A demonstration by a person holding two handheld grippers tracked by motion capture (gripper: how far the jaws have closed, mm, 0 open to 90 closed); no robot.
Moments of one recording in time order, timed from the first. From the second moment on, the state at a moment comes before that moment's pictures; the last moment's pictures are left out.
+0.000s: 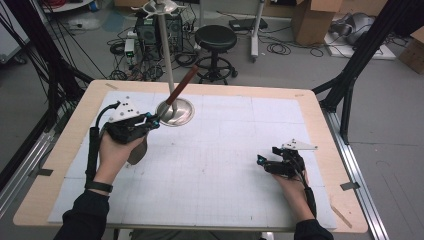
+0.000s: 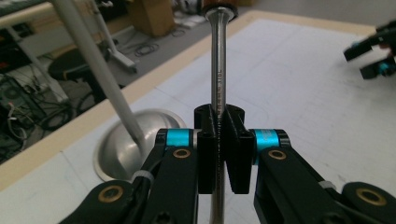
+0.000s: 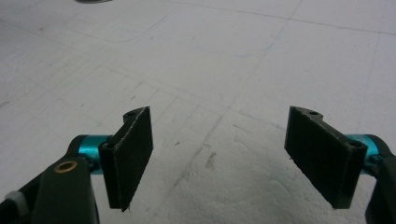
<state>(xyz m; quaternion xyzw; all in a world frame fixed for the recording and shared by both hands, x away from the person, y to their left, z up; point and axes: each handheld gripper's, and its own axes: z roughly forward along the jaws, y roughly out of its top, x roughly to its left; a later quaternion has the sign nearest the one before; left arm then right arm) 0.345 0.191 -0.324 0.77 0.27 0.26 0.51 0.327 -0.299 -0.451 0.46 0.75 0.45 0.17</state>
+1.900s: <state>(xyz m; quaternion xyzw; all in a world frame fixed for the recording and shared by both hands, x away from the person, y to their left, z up) 0.379 0.233 -0.285 0.66 0.35 0.33 0.58 0.327 -0.297 -0.451 0.45 0.75 0.45 0.17</state>
